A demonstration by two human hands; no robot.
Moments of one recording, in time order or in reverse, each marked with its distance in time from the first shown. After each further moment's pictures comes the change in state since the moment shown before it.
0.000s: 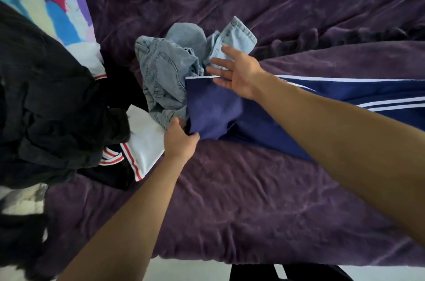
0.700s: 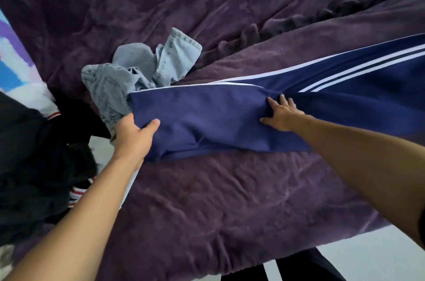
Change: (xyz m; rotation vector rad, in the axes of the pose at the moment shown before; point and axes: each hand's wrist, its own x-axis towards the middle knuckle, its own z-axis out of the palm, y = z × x) left_hand 0.015 0.047 -0.012 -0.153 0.050 0.196; right_hand -0.037 0.088 -0.255 -1.480 0.364 0.244
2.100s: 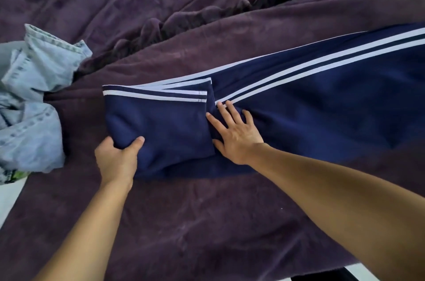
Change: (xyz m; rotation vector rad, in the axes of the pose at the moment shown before) left_hand -0.084 0.031 0.268 -0.058 0.205 -0.120; right_hand 0.041 0.167 0.008 -0.331 0.288 -0.531
